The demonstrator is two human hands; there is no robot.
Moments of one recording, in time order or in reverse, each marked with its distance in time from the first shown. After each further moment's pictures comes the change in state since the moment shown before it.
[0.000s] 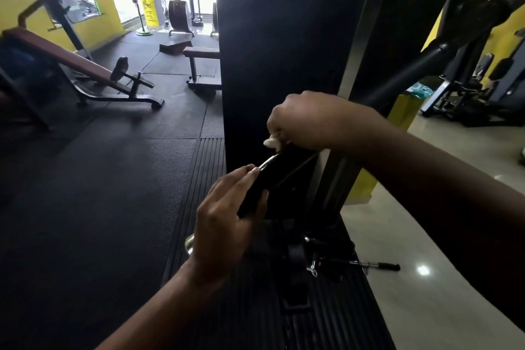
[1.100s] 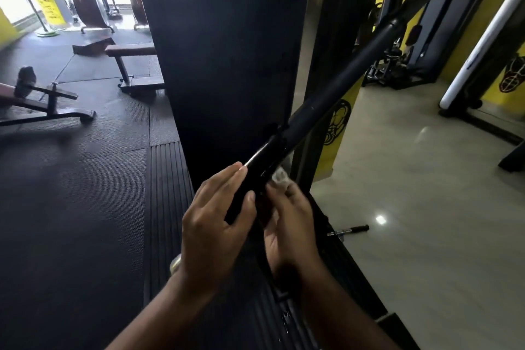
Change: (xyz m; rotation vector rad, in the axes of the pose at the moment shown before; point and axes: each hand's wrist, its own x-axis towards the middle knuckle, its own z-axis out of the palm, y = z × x) left_hand 0.028 -0.037 0.015 -0.142 -0.121 0.042; right_hand -0.001 -0.088 0.133 2.310 1.053 0.792
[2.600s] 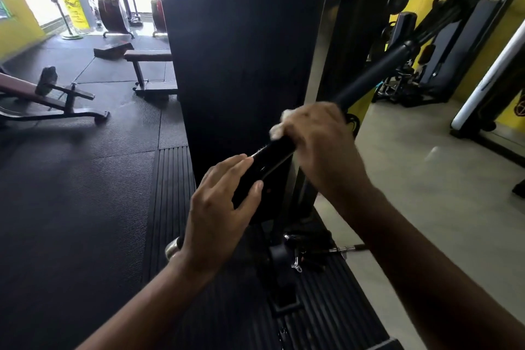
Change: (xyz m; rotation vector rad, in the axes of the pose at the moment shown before) left_hand 0.030 -0.003 0.008 0.072 -0.032 -0.017; right_hand 0.072 -0.095 0.005 -1.683 -0.325 -1.277
